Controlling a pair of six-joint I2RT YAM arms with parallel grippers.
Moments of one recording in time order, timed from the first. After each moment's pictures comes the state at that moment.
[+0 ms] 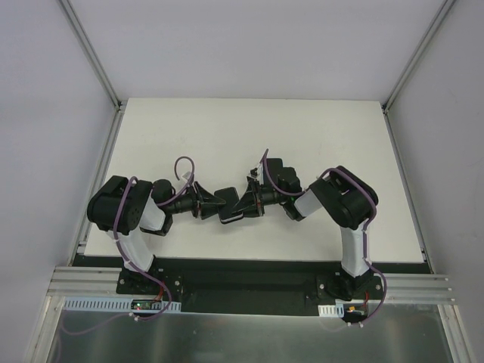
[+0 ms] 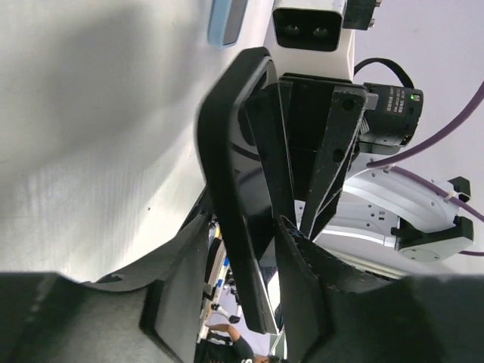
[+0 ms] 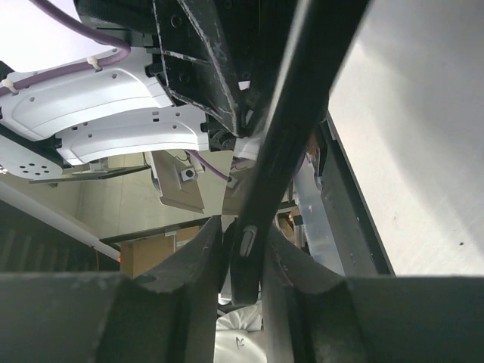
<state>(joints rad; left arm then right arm) -0.19 1.77 0.26 1.16 1.01 -1.48 0.65 2.02 0.72 1.12 -1.09 1.58</state>
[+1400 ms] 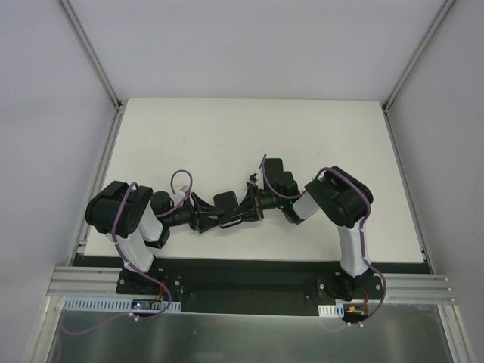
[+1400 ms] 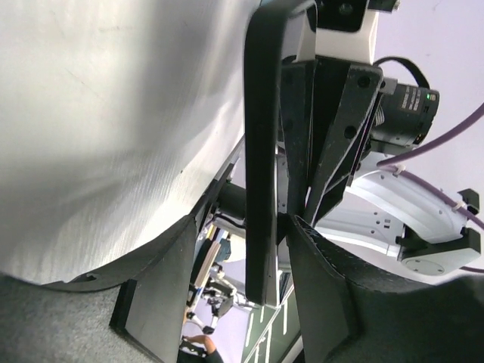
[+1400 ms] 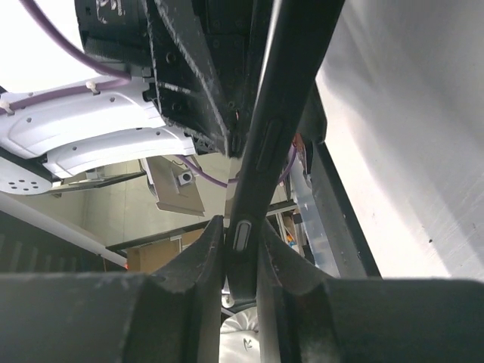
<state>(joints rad) -0.19 1.76 0.12 1.20 0.96 -1.52 0.66 2.06 0.70 1.12 -1.06 1.58</state>
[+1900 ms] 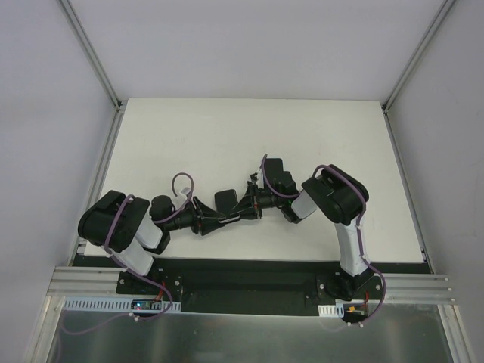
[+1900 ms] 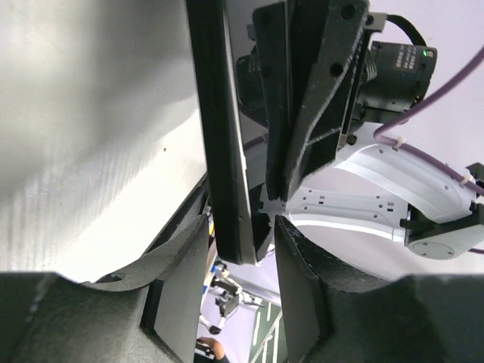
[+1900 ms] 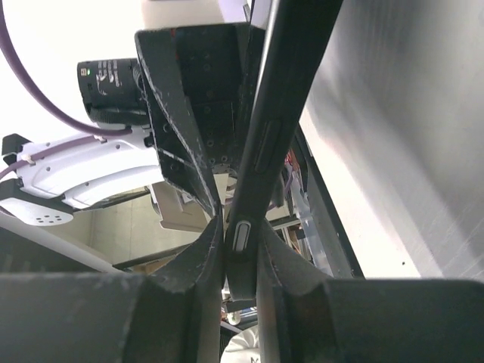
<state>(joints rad) -0.28 1.64 0.06 1.19 0.88 -1.55 0.66 2.11 0.73 1.12 -1.03 1.60</state>
